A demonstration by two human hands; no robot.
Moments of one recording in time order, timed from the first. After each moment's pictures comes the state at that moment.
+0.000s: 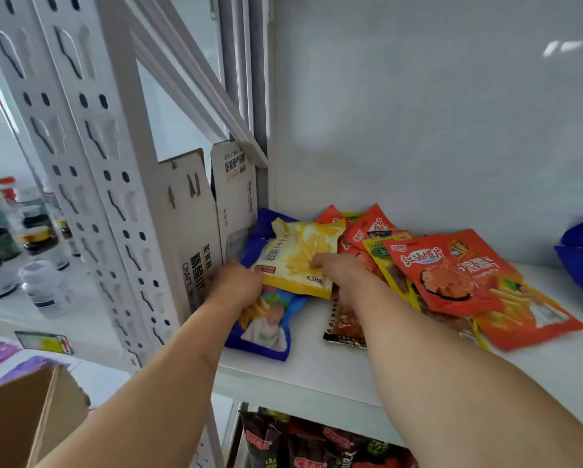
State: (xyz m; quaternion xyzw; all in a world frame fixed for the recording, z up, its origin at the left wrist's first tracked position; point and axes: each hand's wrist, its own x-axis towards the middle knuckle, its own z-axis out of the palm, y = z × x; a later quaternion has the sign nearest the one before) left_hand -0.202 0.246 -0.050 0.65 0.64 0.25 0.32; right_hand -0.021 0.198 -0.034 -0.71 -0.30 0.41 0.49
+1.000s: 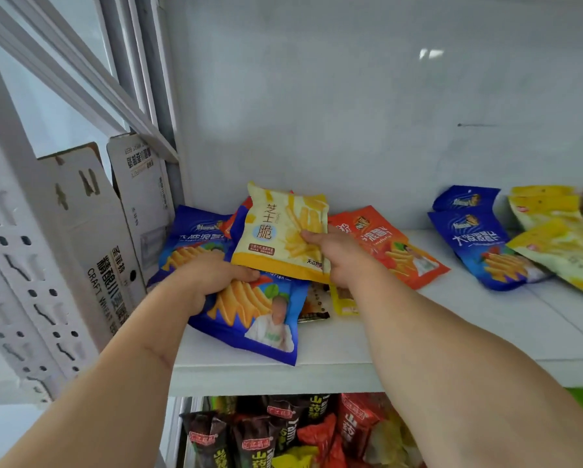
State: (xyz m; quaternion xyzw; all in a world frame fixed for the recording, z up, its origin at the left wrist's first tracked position) left_hand -0.150 0.205 -0.025 0.66 0.46 0.17 0.57; right_hand 0.057 0.111 -0.020 -0.61 -0.25 0.39 0.65
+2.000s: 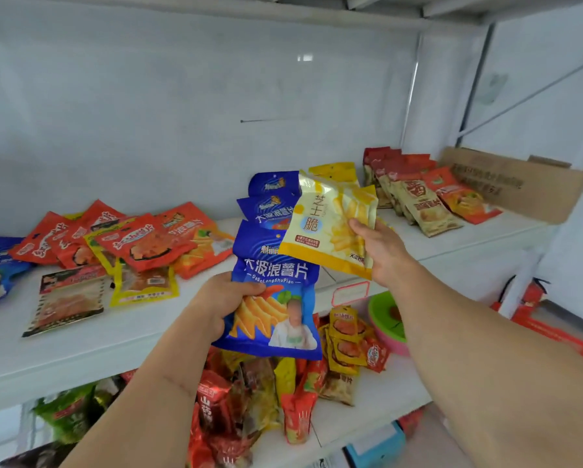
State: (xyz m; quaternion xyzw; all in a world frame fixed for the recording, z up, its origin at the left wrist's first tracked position) left_hand 0.076 -0.111 -0.049 0.64 0.33 0.14 0.68; right_hand 0.282 -0.288 -0.022 -0.62 -0.11 0.18 0.75
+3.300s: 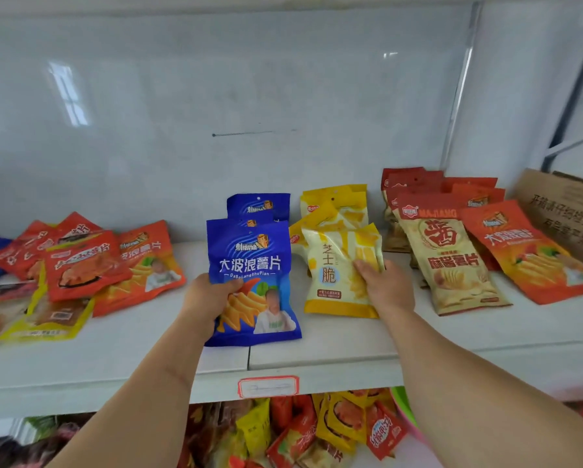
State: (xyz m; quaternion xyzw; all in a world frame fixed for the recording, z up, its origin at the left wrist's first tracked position) left_hand 0.284 -0.121 -0.058 0.63 0.49 0.33 0.51; right_hand 0.537 -0.283 -0.083 -0.82 -0.23 0.04 0.52
